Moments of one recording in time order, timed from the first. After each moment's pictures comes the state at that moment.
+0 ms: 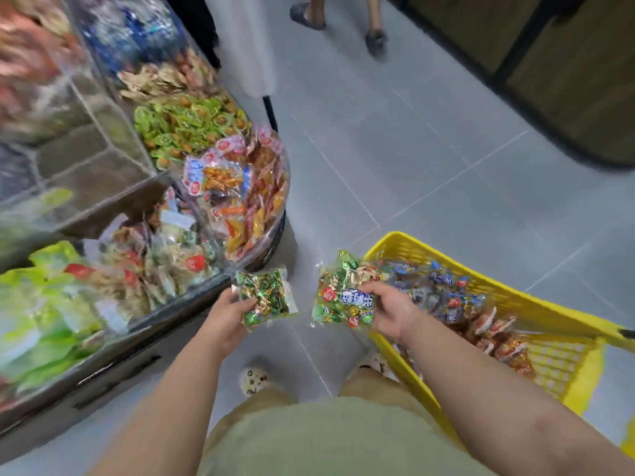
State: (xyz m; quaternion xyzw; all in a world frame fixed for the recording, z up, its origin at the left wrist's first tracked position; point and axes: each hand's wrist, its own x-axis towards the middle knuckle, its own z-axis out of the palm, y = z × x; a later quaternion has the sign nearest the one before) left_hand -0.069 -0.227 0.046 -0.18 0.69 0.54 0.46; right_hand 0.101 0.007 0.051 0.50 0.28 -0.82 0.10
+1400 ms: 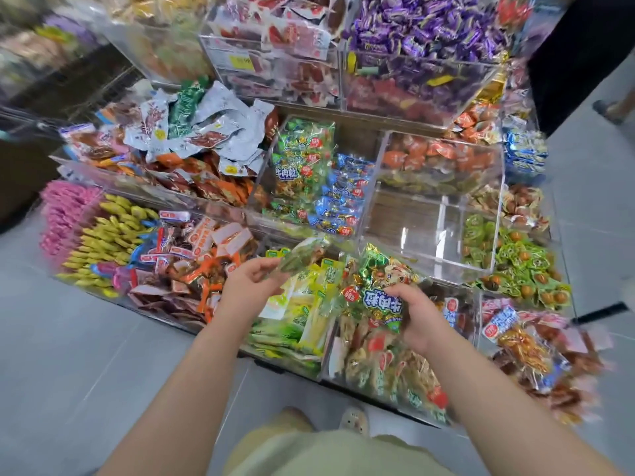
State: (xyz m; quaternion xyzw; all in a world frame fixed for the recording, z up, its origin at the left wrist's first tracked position) left_hand -0.274 -0.548 0.167 -0.24 0.71 0.66 0.00; right_hand -0.305 -0.287 0.148 0.25 0.53 -0.76 0.29
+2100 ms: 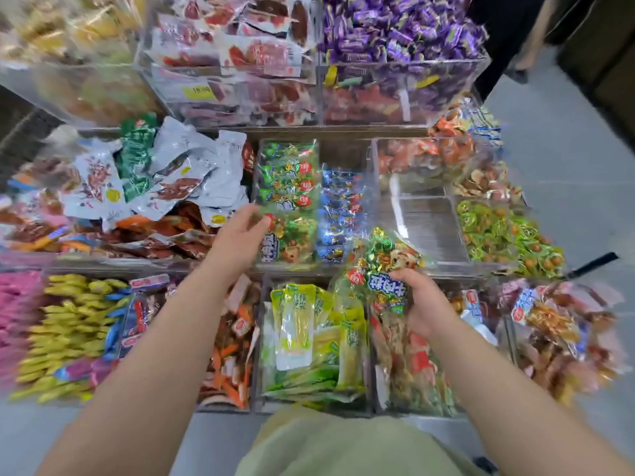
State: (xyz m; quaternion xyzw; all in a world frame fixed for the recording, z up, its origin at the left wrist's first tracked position) left_hand -0.440 -0.635 0.213 -0.05 0.88 0.48 0.06; right_hand -0.359 -0.366 0.152 0.32 0.47 -0.81 0.14
